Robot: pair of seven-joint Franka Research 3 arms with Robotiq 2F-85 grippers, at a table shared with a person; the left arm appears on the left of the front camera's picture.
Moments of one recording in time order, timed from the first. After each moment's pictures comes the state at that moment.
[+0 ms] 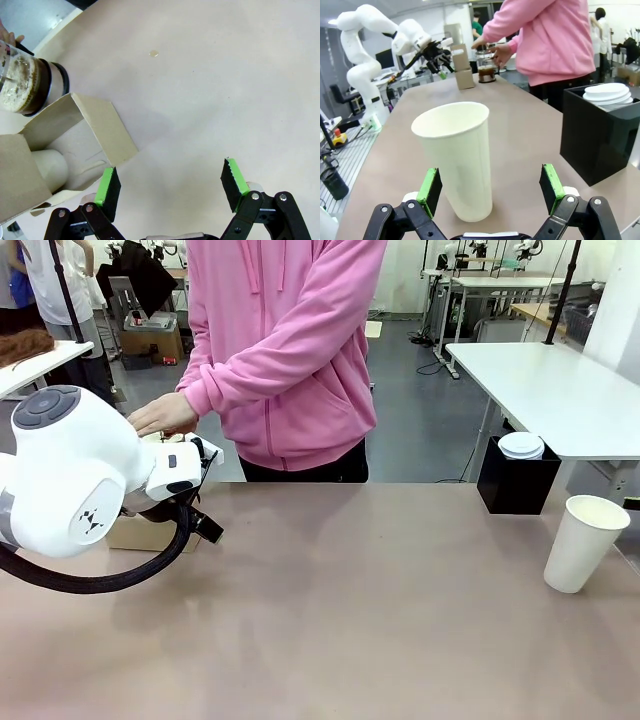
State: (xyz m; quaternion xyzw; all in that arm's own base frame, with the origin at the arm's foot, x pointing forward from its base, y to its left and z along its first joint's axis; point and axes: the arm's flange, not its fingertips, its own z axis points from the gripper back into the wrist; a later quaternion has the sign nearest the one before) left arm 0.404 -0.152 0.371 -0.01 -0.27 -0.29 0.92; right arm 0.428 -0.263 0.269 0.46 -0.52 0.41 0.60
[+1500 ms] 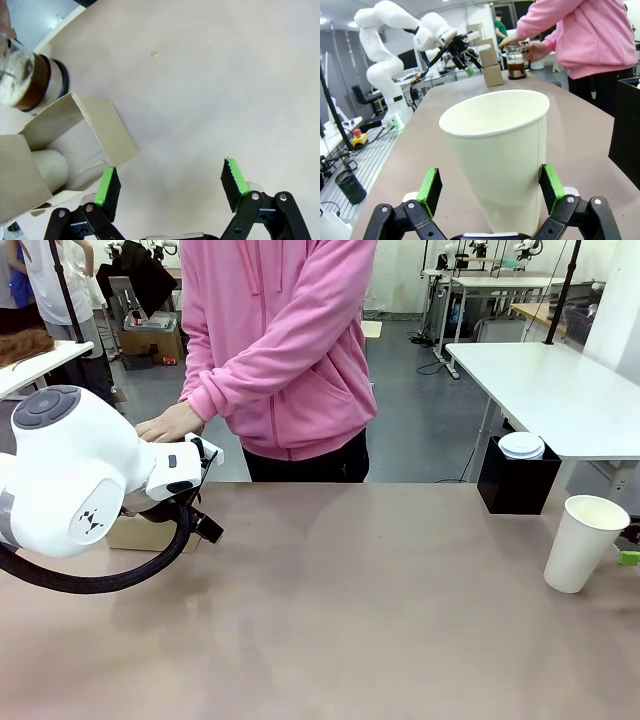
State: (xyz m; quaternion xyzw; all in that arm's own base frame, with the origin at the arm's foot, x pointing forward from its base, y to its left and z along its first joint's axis) left arm 0.404 -0.152 0.371 -0.01 -0.27 -0.29 0.92; right arm 0.409 -0.207 0.245 0.51 -0.48 0.42 0.58
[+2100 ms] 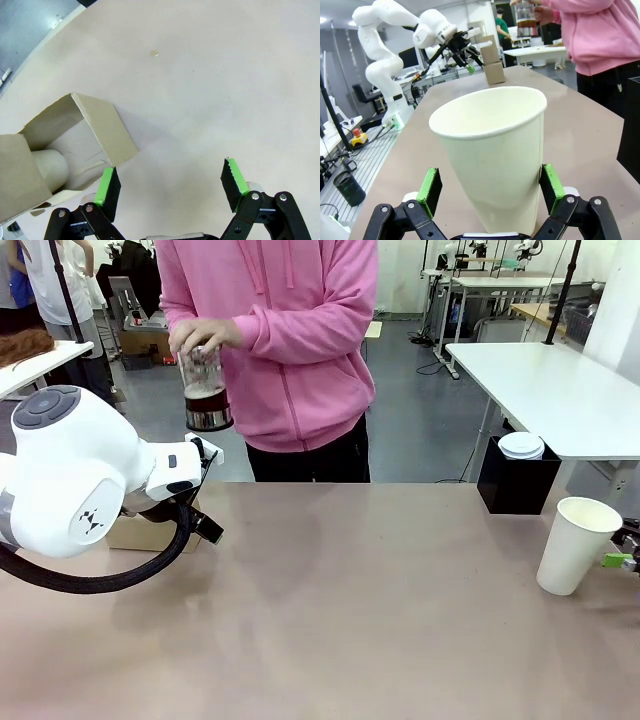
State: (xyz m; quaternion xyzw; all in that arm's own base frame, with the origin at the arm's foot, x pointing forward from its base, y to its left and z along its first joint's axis) left arm 0.404 -0.152 0.371 -0.01 -0.27 -0.29 0.92; right arm 0.411 -0.186 0.242 0.51 -0.48 0.42 0.58
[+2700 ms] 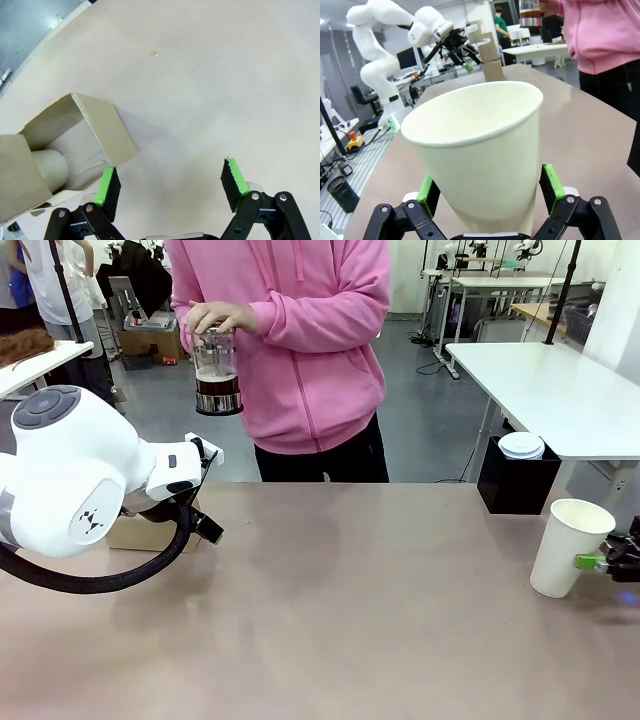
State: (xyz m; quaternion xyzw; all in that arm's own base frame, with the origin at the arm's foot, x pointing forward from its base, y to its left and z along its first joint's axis) left arm 0.404 -0.152 0.371 -0.01 -0.27 -0.29 0.92; right arm 0.417 -0.153 0.231 0.51 -0.47 0.42 0.59
